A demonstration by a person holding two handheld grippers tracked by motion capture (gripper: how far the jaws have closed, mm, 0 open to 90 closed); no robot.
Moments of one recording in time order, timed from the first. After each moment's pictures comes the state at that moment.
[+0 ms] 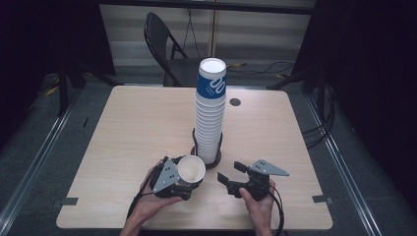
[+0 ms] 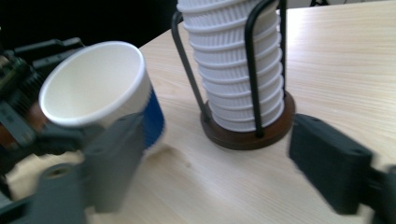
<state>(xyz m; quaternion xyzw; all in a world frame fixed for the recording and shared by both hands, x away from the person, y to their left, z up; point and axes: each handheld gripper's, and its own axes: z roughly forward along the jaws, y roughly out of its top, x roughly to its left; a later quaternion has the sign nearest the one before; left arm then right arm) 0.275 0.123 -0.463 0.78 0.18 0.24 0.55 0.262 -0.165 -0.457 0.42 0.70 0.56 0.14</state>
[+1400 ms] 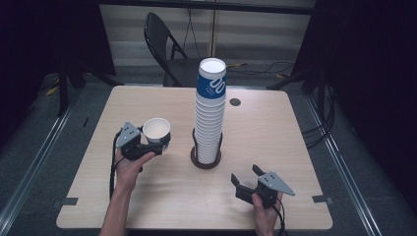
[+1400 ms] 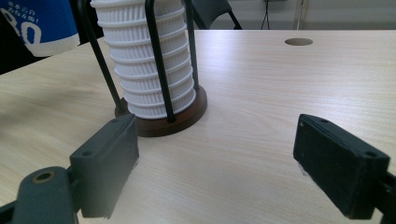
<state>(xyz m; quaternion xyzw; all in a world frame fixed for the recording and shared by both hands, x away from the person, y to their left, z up) 0.359 0.204 -0.441 0.66 0.36 0.26 0.61 0.248 -0.186 -0.494 0.46 0.65 0.53 0.29</state>
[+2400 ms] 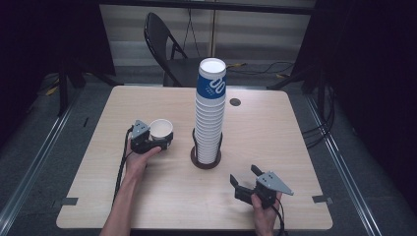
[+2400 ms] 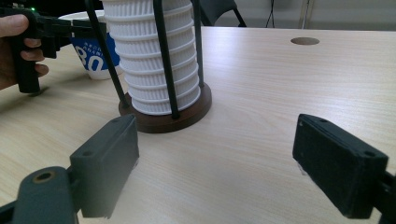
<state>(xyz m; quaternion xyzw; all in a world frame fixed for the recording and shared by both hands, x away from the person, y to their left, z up) 0.406 0.199 -0.490 0.70 0.40 0.24 0.54 0.249 -0.184 -0.494 0.45 0.67 0.53 0.28</state>
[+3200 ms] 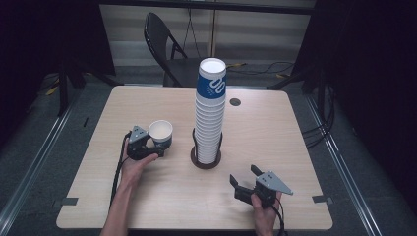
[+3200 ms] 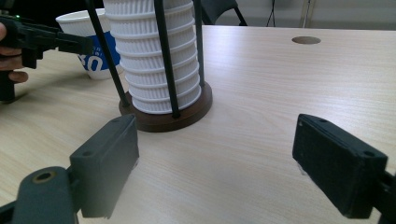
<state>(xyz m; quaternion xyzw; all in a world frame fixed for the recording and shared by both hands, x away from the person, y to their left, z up) 0.385 0.207 -0.491 0.72 0.42 0.23 0.50 0.249 -0.184 -0.494 0.45 0.67 0.52 0.28</state>
